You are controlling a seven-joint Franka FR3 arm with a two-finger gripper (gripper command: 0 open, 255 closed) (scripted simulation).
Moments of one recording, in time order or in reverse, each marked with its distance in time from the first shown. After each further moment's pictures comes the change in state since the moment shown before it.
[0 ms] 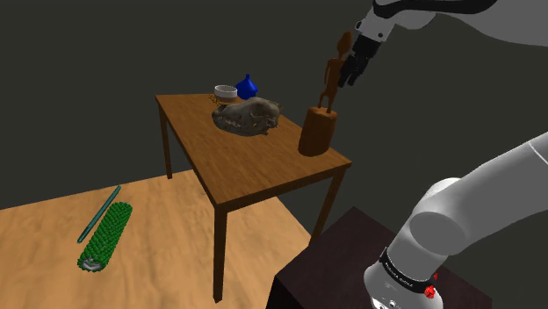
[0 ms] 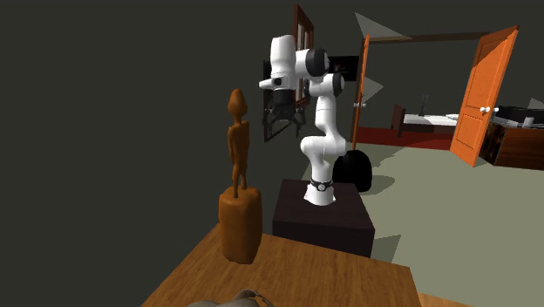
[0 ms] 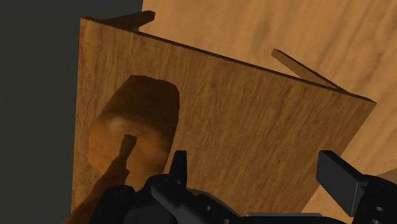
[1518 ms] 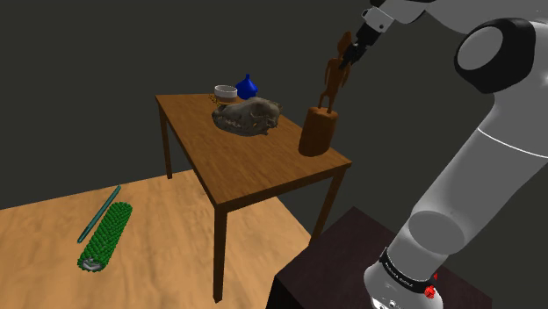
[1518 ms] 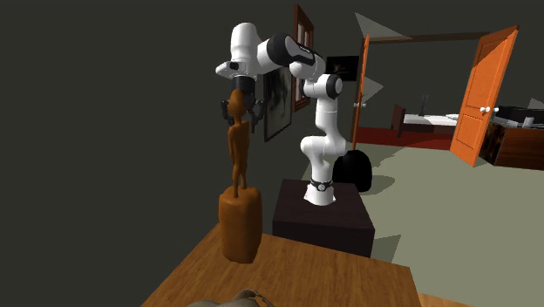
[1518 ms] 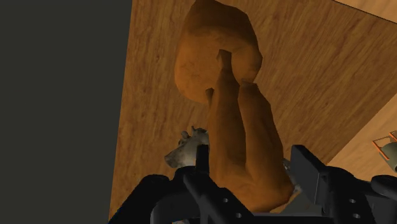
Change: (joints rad) arm -0.023 0.363 -0.221 0.407 0.251 0.052 -0.300
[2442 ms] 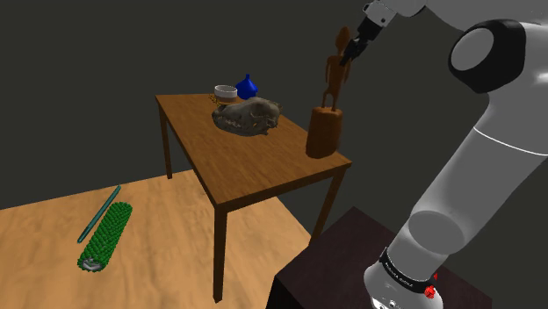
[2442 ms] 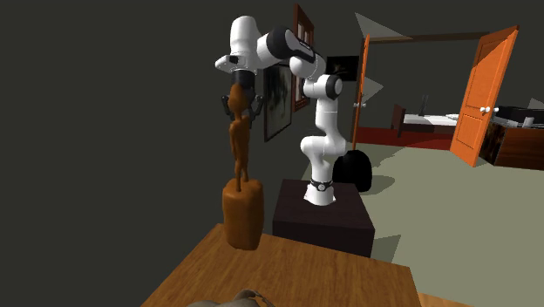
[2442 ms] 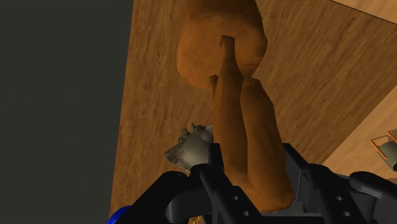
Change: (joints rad) arm -0.004 0.029 -0.007 0.078 0.014 -0.060 0.004
